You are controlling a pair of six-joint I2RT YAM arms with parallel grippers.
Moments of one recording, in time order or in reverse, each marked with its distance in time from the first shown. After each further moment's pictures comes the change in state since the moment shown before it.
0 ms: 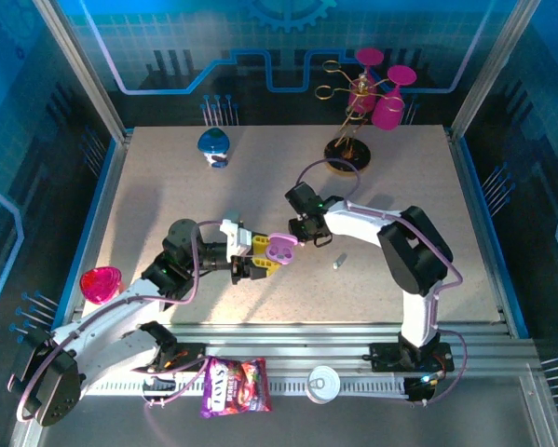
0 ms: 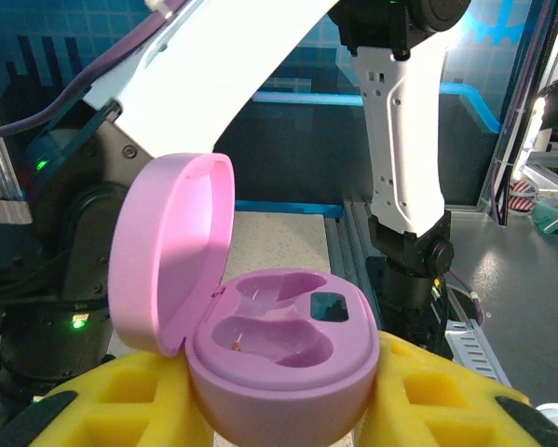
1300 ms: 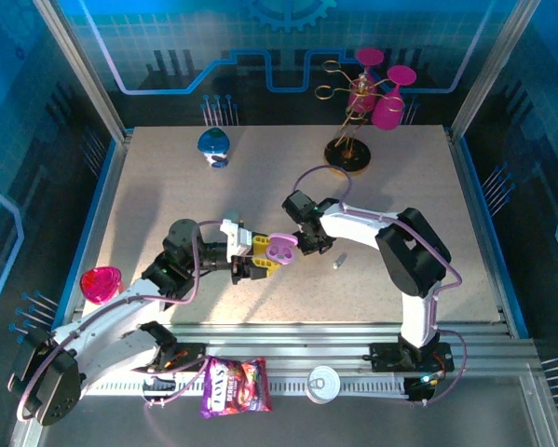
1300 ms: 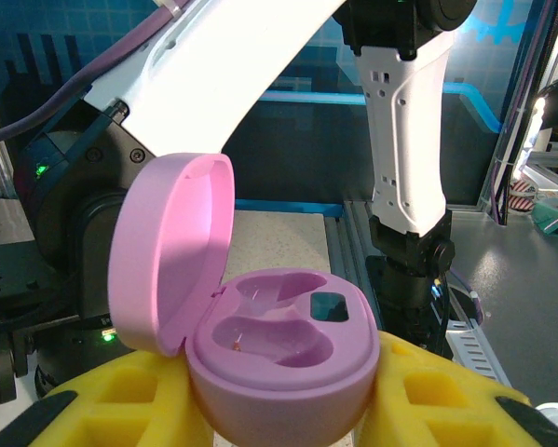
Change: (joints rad) left arm 0.000 0.003 -0.001 0.001 0.000 0.000; right arm 0.042 -0.010 0.006 -0.207 0.080 -0.104
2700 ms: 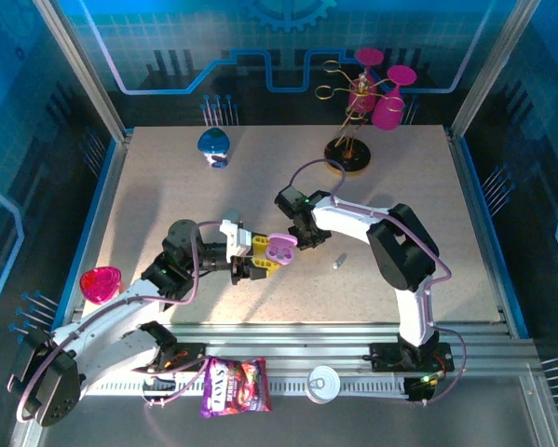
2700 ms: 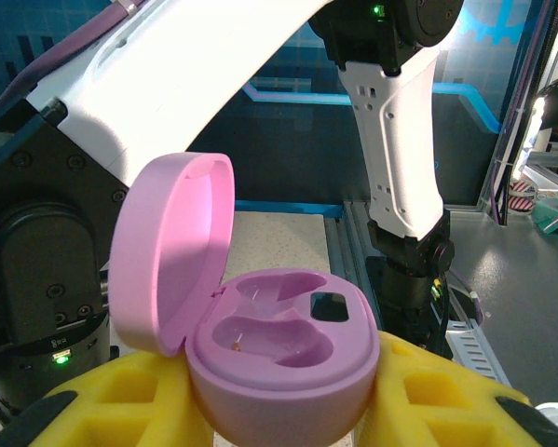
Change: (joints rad) left arm 0.000 -0.006 -0.003 0.000 0.000 0.000; right arm 0.007 0.084 0.135 -0.106 0.017 0.106
